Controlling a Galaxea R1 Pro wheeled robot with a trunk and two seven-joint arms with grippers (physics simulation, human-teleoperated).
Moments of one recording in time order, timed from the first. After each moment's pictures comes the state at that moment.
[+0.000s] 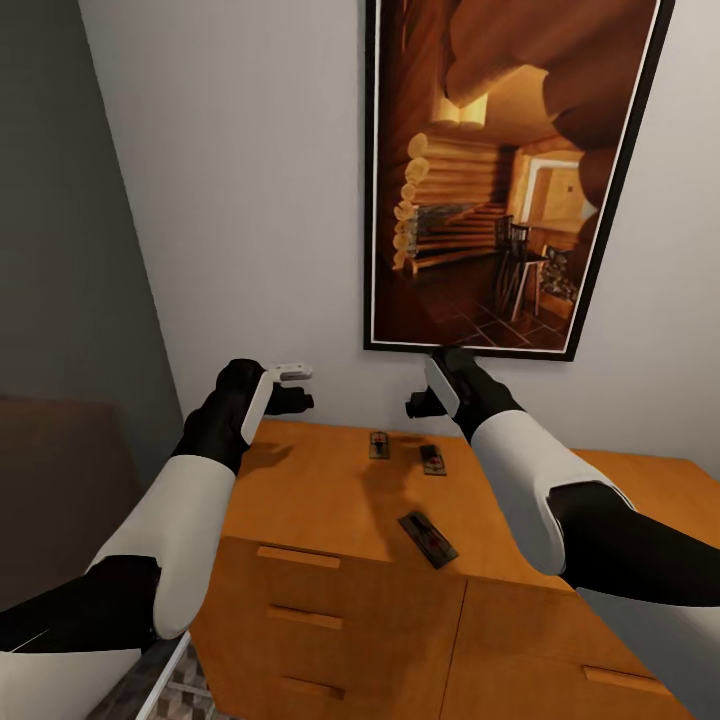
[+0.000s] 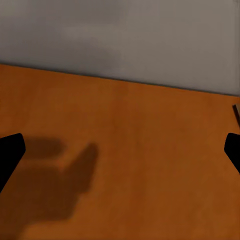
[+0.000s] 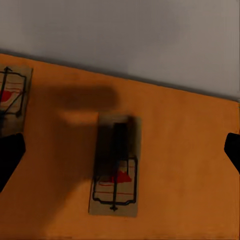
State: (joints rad) left arm -1.12 -0.16 0.06 -0.84 0.01 1.02 0.08; right arm -1.32 0.17 0.06 -0.45 -0.14 1.04 -0.32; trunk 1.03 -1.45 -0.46
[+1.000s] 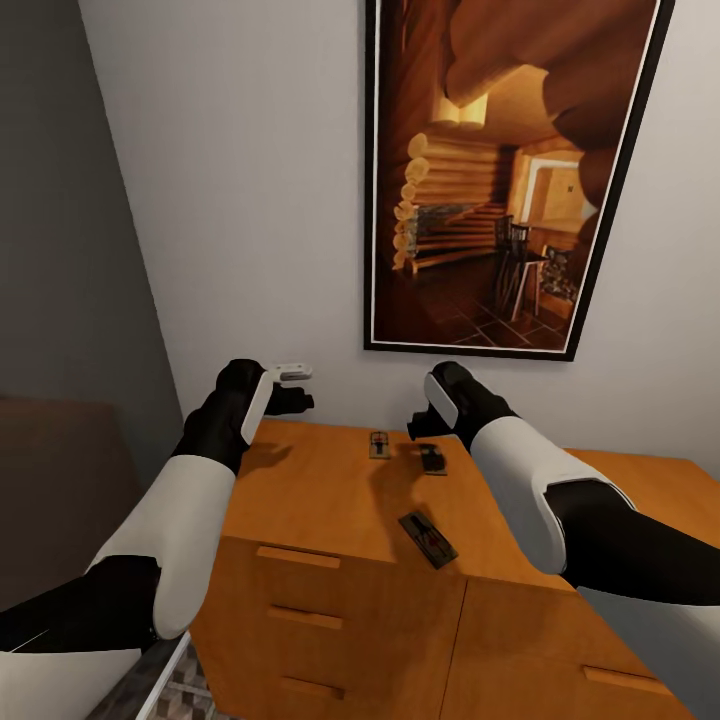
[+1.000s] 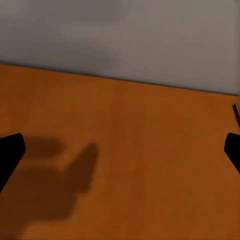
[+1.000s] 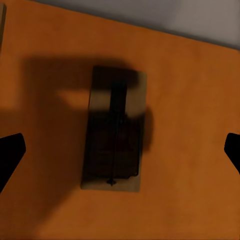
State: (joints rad) left arm -1.12 -0.16 0.06 -0.84 0.01 1.02 0.08; right arm -1.32 0.17 0.05 -0.33 -0.15 1.04 -0.32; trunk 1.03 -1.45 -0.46
